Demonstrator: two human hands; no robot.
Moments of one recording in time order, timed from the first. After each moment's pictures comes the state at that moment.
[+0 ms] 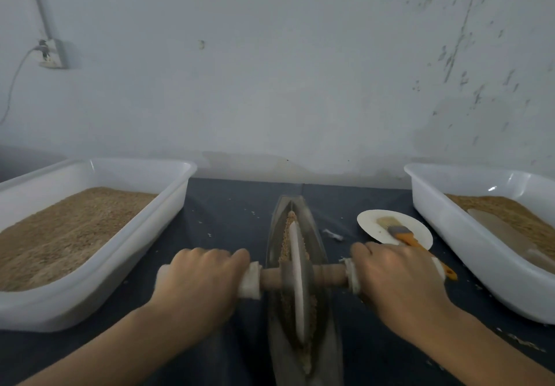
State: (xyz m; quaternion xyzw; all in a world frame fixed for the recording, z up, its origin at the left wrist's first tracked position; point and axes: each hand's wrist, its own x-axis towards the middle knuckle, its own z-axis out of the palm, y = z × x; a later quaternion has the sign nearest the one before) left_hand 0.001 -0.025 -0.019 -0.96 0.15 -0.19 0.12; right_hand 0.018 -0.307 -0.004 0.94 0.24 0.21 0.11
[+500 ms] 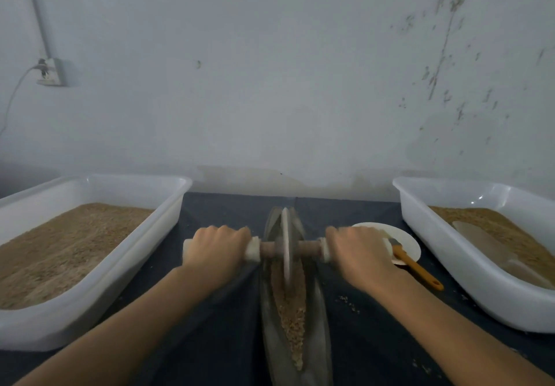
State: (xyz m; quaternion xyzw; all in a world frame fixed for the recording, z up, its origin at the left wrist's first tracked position) left_hand 0.075 -0.037 -0.009 -0.98 0.08 -0.16 0.08; right_hand 0.092 -0.294 -0.007 0.95 0.18 0.21 0.12
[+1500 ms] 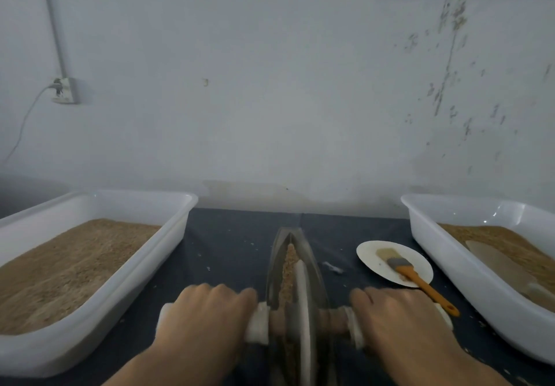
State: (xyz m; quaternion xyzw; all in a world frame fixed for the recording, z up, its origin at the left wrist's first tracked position) left_hand 0.001 -0.040 -0.003 -0.99 0.13 -0.07 0.05; right_hand 0.017 -0.303 0.007 0.95 0.26 0.12 0.12
